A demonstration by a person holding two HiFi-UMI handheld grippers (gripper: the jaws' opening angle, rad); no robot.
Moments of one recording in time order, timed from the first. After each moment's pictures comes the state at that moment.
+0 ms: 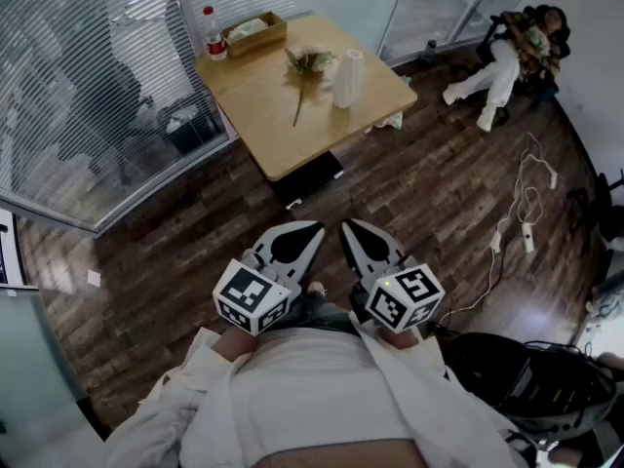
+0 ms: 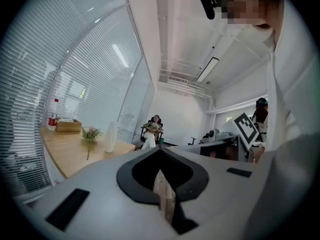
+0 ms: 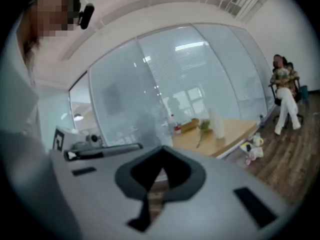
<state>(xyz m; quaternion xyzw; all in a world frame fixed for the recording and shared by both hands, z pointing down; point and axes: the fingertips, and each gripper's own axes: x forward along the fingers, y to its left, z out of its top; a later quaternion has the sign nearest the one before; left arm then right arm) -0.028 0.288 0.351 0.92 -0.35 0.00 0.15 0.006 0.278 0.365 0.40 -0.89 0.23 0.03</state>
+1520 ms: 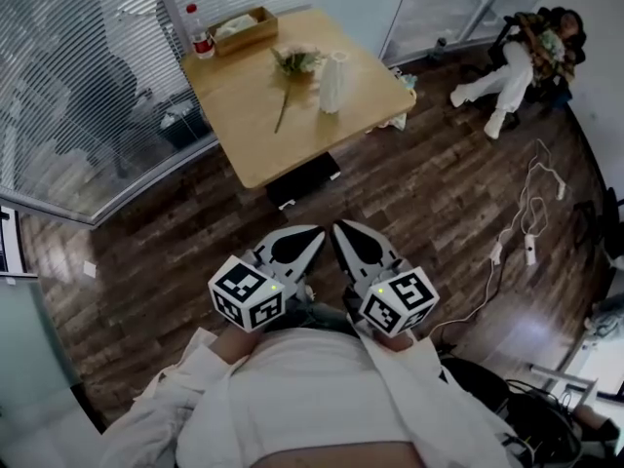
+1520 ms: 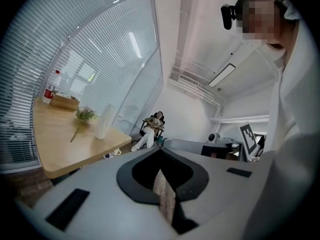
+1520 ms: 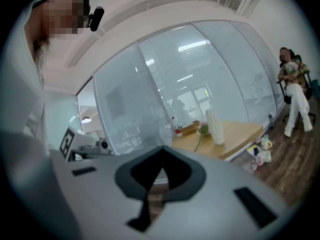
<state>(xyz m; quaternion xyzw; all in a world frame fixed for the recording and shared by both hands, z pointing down) 0.038 0.235 0.384 0.90 -0.35 -0.02 0.25 0.052 0.225 0.375 0.35 -0.91 0.22 0.01</state>
